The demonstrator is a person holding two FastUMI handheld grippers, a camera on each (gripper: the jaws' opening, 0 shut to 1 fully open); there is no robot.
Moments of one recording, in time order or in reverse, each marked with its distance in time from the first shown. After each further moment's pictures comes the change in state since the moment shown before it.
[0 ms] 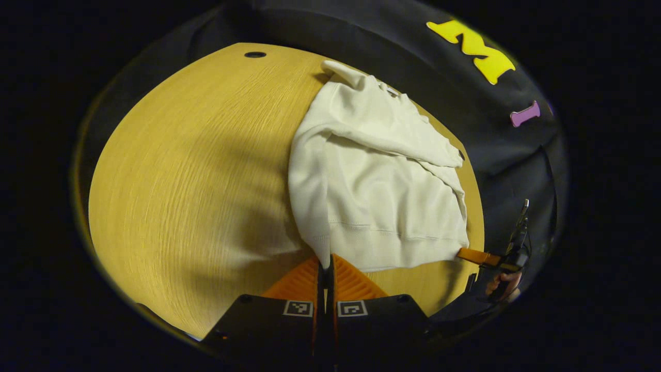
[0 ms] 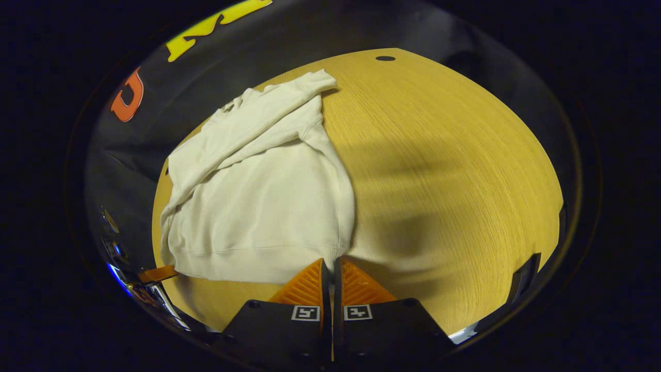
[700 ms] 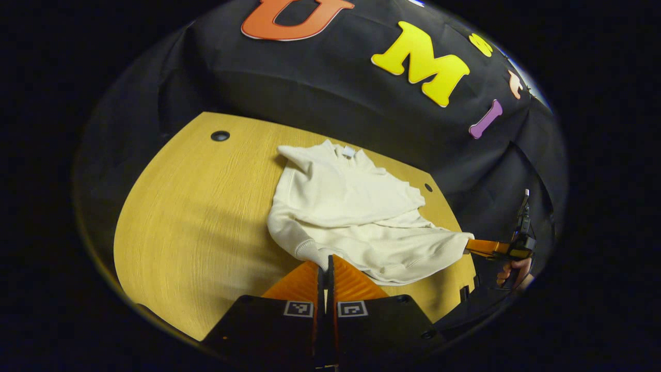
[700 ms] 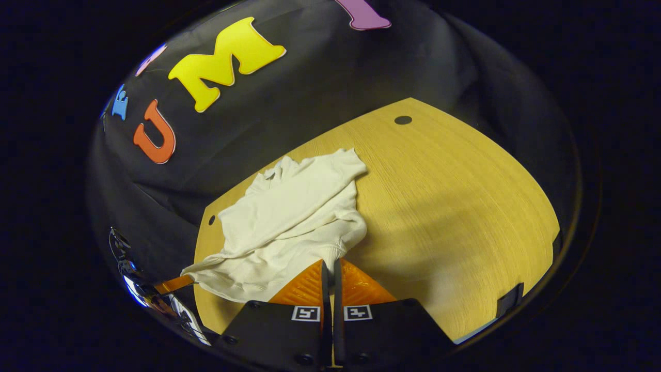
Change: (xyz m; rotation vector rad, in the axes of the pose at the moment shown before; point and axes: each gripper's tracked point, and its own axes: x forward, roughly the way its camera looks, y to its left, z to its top) left arm -0.063 -0.054 0.116 0.167 -0.317 -0.081; right arm -0.079 0.046 0.116 0.012 -0.270 0.158
